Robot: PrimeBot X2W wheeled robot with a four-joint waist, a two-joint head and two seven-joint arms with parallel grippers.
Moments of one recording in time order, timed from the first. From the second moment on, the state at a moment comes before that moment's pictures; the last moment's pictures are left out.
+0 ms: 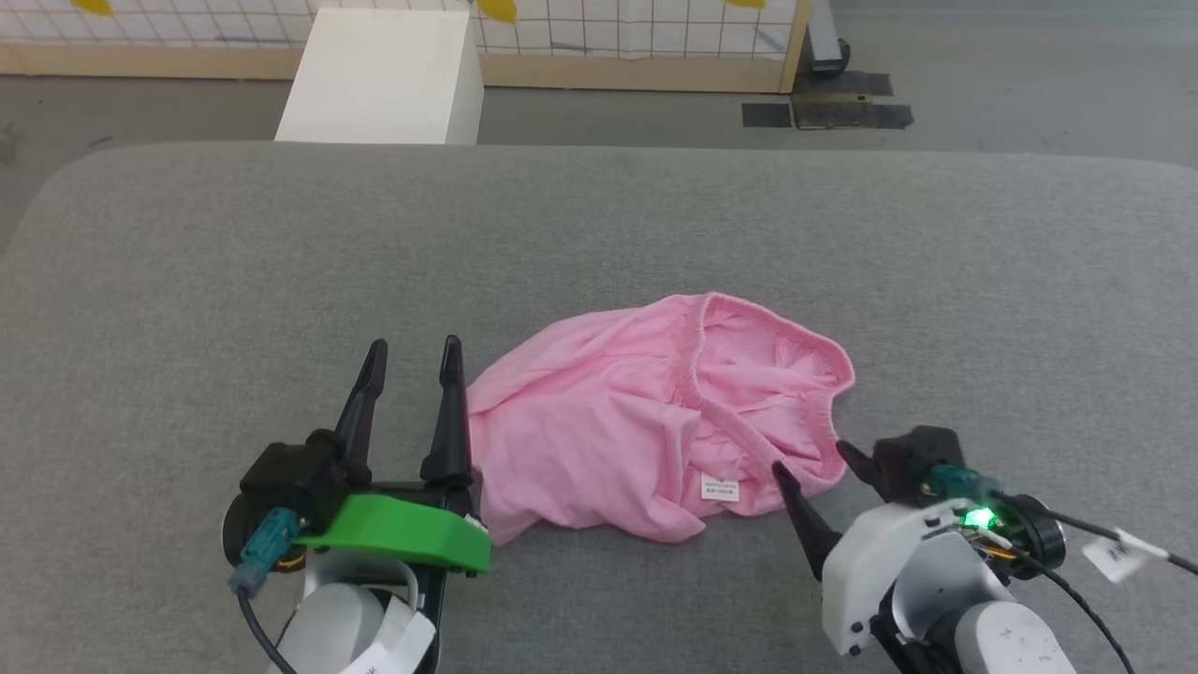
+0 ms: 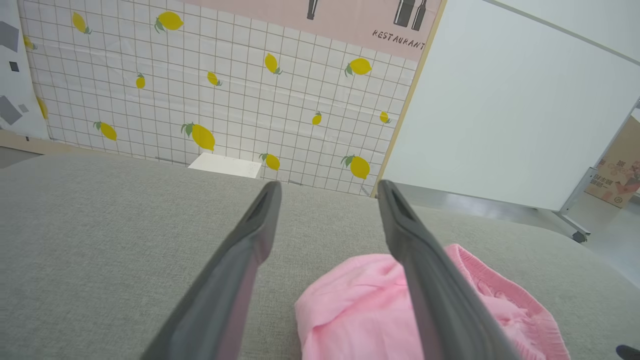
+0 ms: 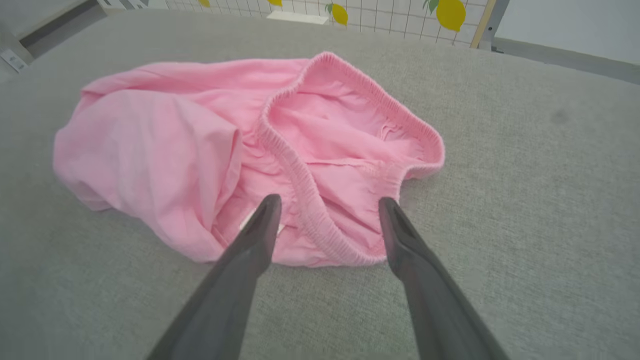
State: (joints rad) left arm -0.14 0.11 -0.24 0.03 -0.39 0.07 -0.26; right arm -0.07 -0.05 0.17 0.05 0.10 0.13 0.30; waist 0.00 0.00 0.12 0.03
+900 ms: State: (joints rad) left arm -0.13 0.06 -0.15 0.05 -0.29 -0.04 -0.26; right arm -0.21 -0.05 0.02 0.09 0.14 0.13 0.37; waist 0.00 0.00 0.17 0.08
